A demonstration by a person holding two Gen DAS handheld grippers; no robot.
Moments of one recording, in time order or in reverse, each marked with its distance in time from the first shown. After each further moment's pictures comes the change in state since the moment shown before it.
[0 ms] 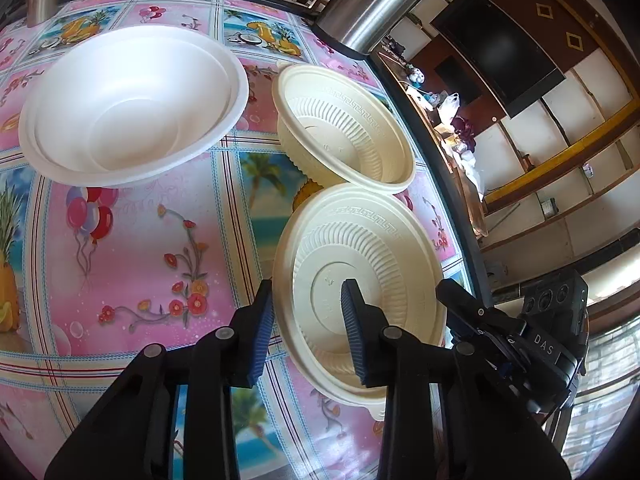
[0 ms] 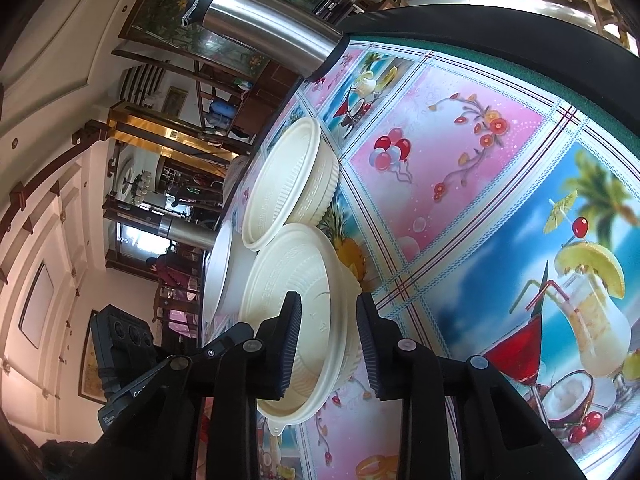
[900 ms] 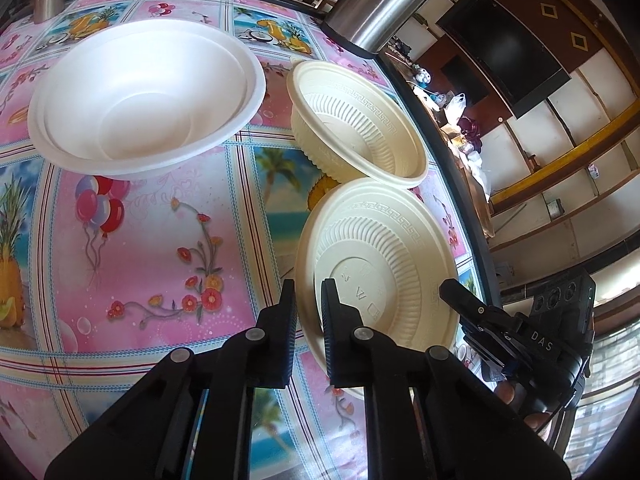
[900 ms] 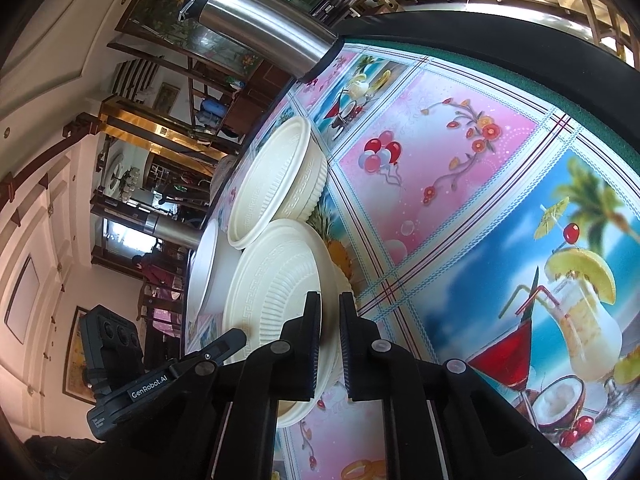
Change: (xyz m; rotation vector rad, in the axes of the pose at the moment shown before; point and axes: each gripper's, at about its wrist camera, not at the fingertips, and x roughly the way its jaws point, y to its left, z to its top) left arm 0.000 0.006 -0.006 -0.008 -0.003 0.025; right arm 0.004 -0.001 0.002 -0.027 -0.010 -0.056
